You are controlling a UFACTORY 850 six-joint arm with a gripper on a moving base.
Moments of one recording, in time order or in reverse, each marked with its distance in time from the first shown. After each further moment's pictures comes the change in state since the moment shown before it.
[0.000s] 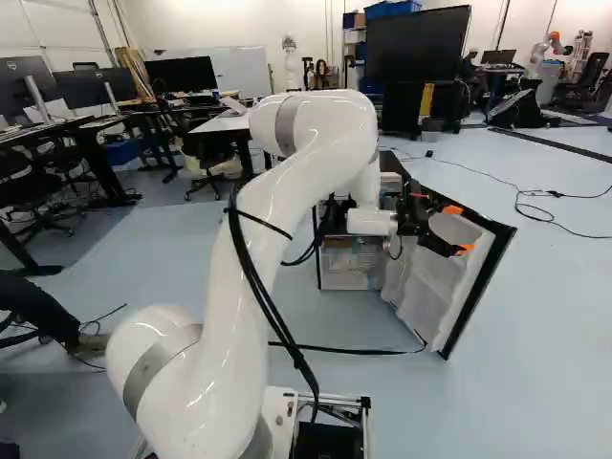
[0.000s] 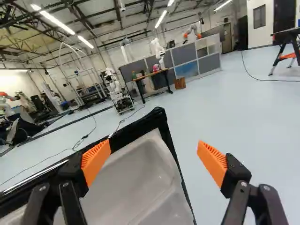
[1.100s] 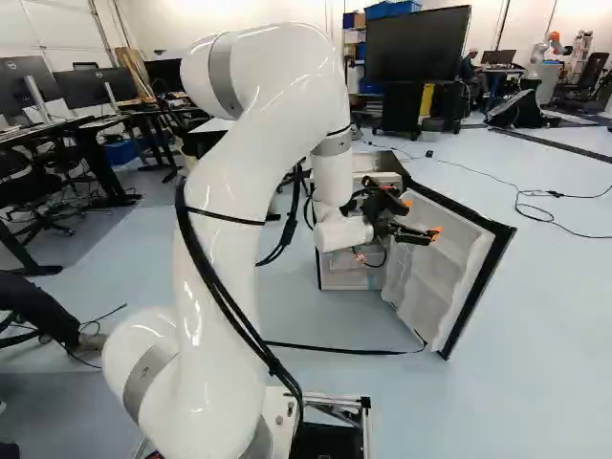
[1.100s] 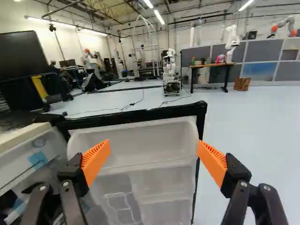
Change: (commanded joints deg) arm 3.4 15.8 25.0 -25.1 -0.6 0.0
